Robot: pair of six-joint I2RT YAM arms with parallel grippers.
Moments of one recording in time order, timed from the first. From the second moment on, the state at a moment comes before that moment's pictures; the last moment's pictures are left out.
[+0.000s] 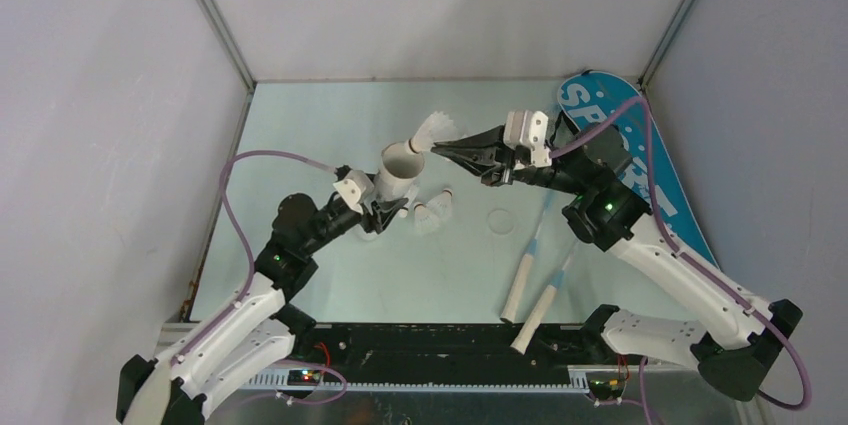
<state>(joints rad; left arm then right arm) -0.52 0.74 0.45 0.29 0.38 0.11 0.77 1.07 1.15 0.23 -0.61 -0.18</state>
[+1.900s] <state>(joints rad) -0.52 0.71 0.45 0.24 0.40 0.13 0.89 1.41 1.70 -0.48 -0.57 -0.30</state>
